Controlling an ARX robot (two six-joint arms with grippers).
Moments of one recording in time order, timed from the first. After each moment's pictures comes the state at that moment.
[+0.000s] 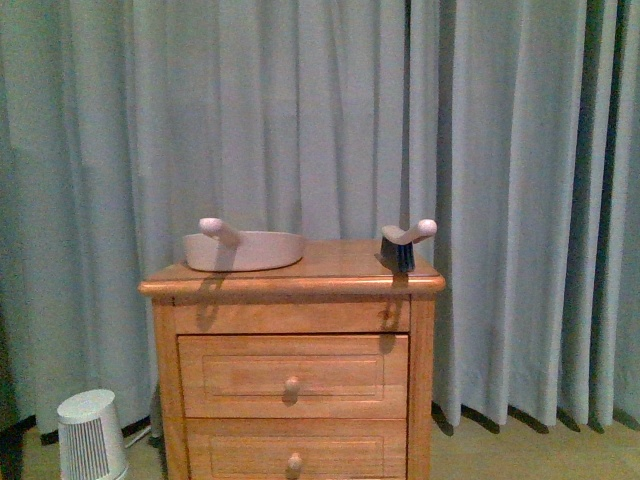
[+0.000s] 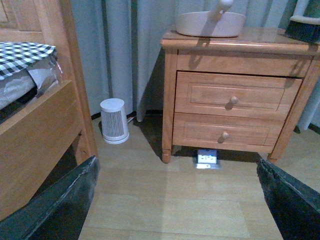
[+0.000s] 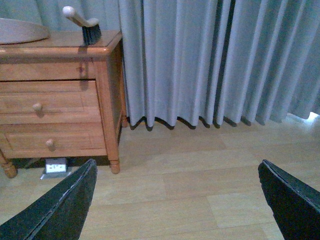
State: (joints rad) left arm 0.00 0.00 0.01 0.00 0.00 0.00; right arm 0.00 0.00 0.02 0.00 0.00 0.00
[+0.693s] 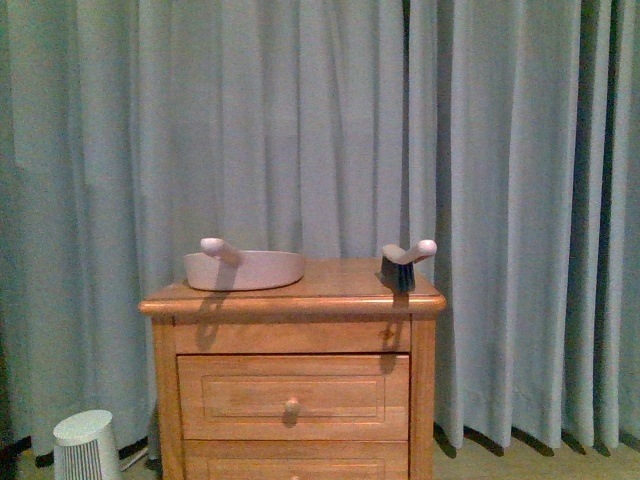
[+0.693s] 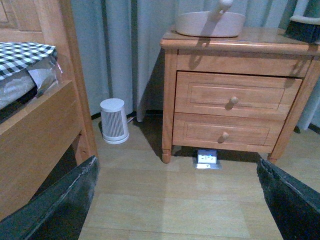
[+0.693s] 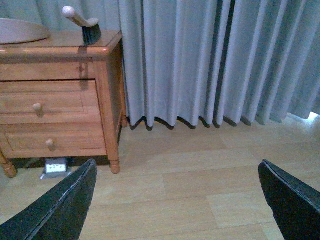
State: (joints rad) left arm 0.00 0.00 0.01 0.00 0.00 0.00; right arm 0.00 0.00 0.02 0.00 0.00 0.00
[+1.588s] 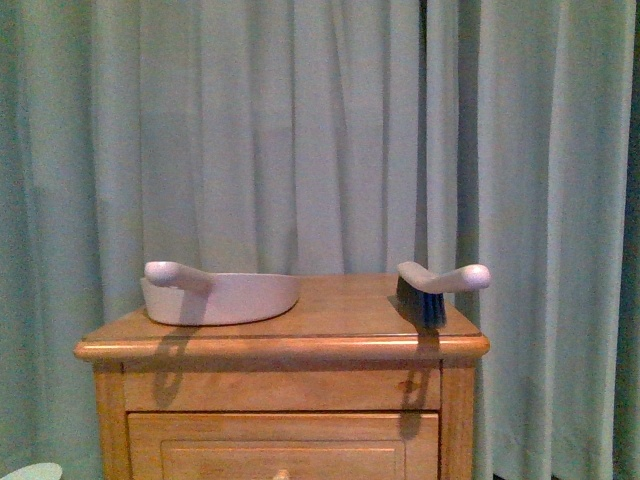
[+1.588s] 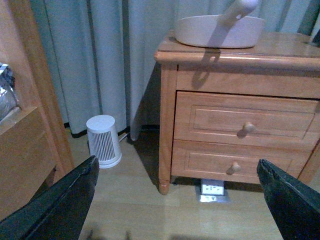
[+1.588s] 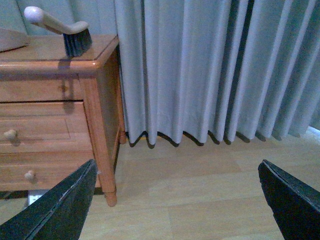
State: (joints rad) left arm 0.00 0.00 0.01 0.00 0.00 0.00; right arm 0.00 0.00 0.02 0.00 0.00 0.00
